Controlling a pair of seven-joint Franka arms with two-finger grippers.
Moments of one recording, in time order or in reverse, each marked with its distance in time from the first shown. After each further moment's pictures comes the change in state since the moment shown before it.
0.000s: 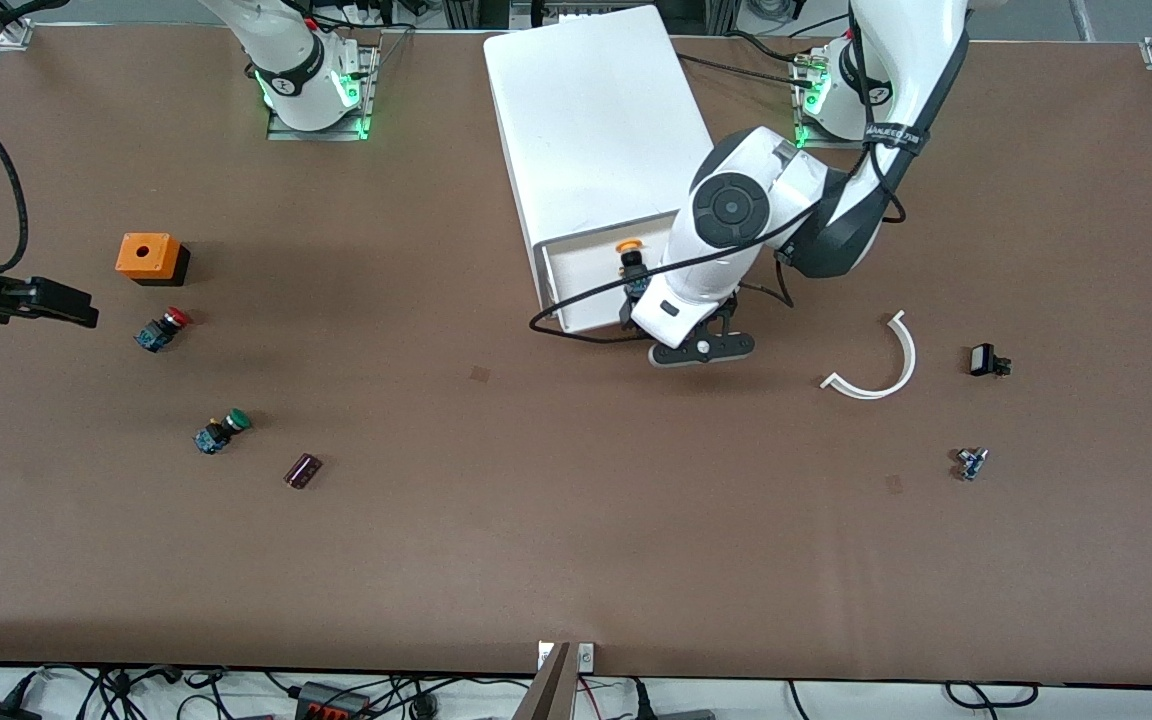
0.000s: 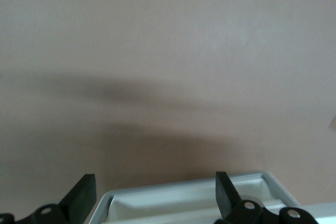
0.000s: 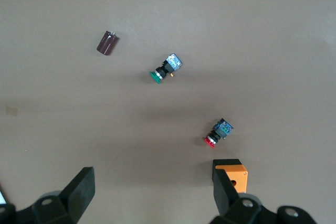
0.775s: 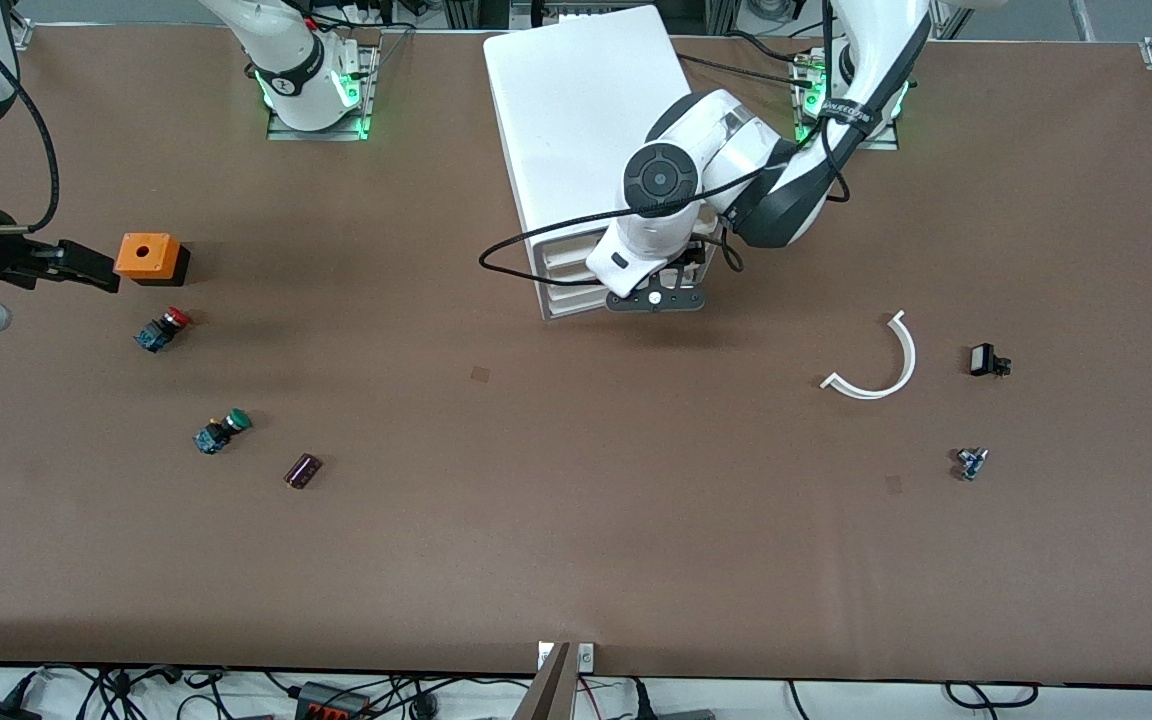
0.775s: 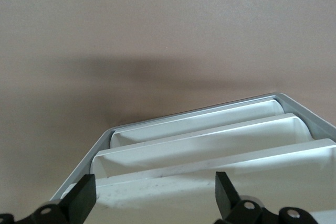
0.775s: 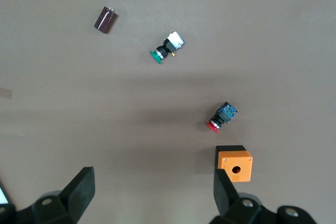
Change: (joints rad) left arm 0.002 -0.001 -0.114 -0.003 0.000 -0.157 -0.012; right arm 0.000 -0.140 -0.001 -0.213 0.000 0.061 -0.001
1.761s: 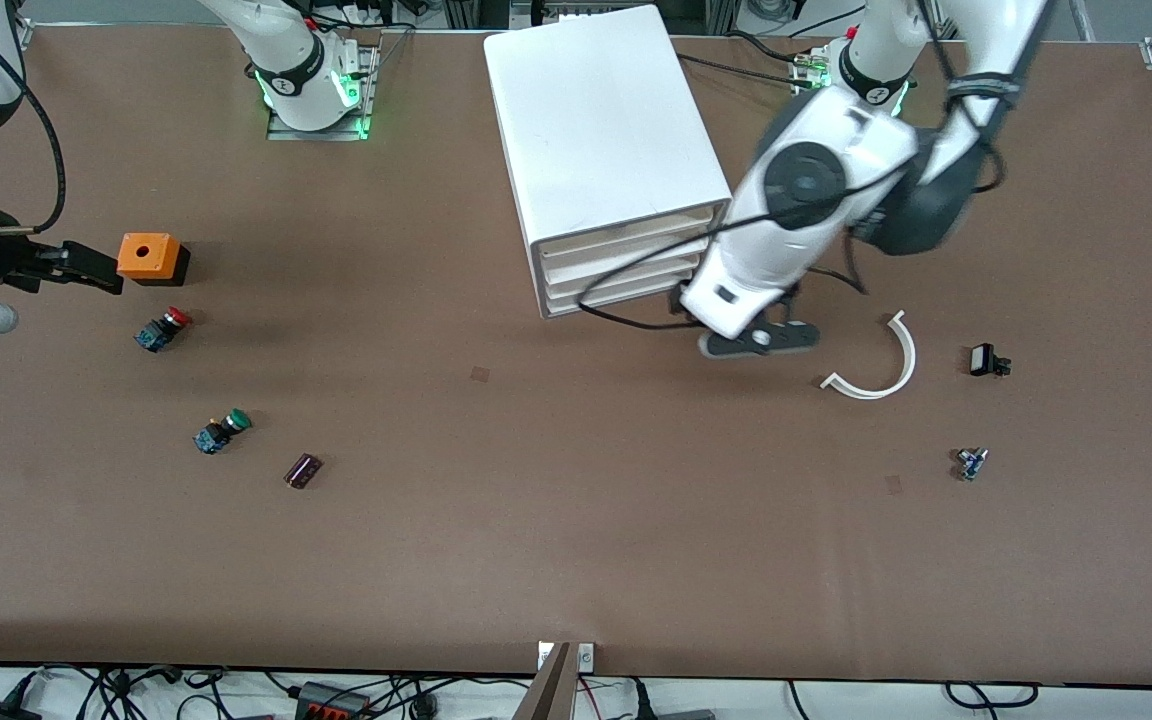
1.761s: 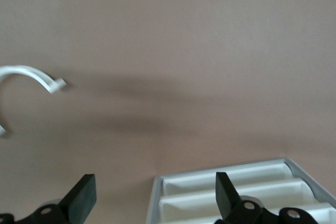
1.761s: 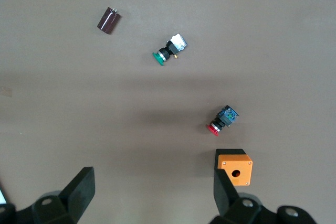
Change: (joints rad) left arm 0.247 -0.080 -0.013 0.105 0.056 -0.051 0.154; right arm 0.005 0.001 0.000 -0.003 0.000 0.011 -0.019
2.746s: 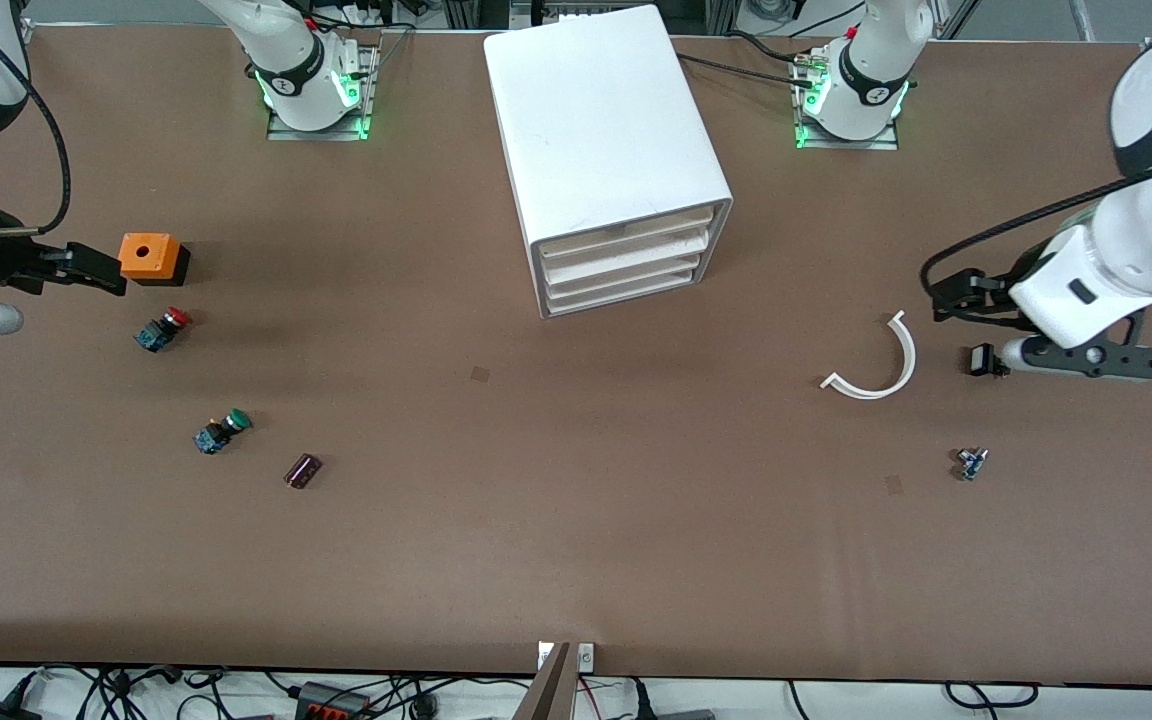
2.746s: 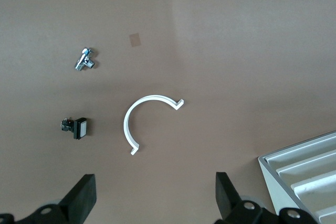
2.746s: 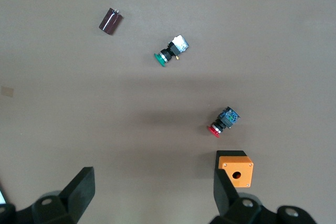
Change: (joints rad) left arm 0.269 -0.130 0.136 0.145 -0.052 -0.282 0.596; right arm 0.005 0.001 0.000 -0.002 0.000 0.006 -0.001
